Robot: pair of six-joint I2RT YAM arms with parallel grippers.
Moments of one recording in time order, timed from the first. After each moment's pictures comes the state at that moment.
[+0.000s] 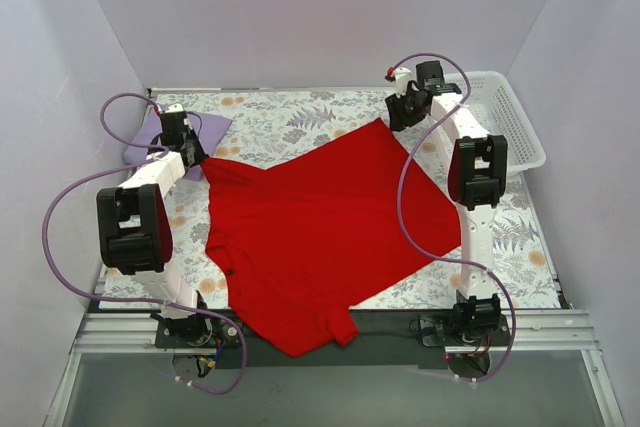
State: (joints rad) left arm 0.09 1.72 1.12 -0.14 -0.12 -0.28; right arm 0.14 2.41 2.13 -0.66 -0.36 -0.38
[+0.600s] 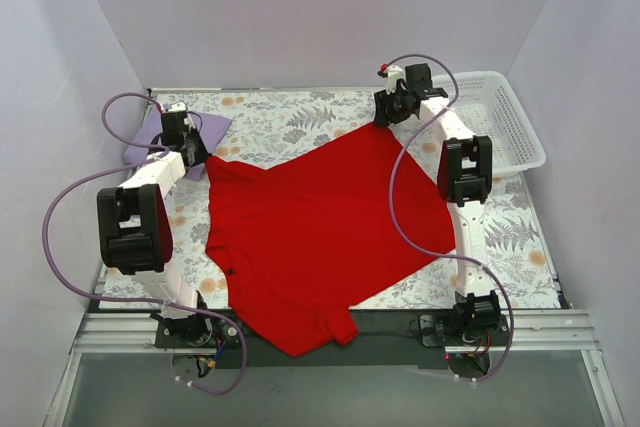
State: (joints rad) left arm 0.08 1.72 1.12 -0.13 -0.05 -0.29; right arm 0.17 2.56 2.27 -0.53 -0.44 -0.21
